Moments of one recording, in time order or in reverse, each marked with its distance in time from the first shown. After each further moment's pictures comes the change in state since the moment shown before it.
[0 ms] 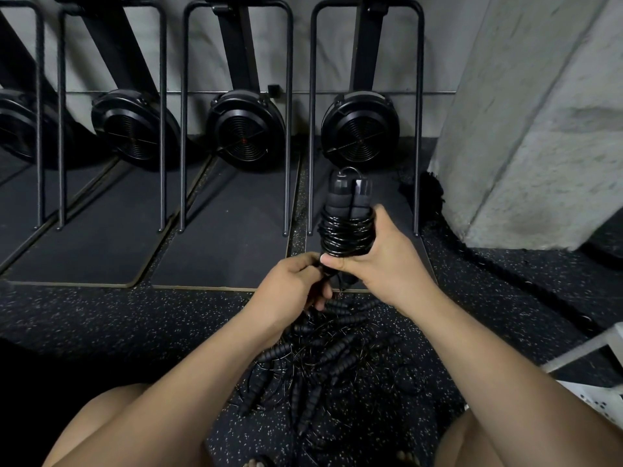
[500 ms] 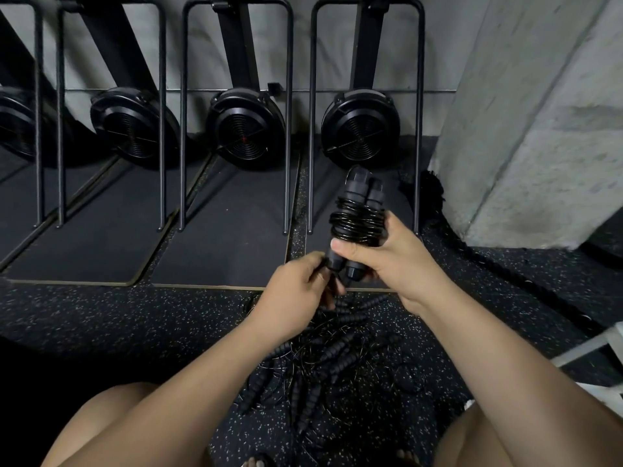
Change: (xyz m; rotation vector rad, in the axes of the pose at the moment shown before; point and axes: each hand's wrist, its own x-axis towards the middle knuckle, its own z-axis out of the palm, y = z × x) left_hand -0.003 -0.005 0.005 0.367 0.023 0.184; right_hand -0.004 0.000 -0.008 0.453 -0.073 0.128
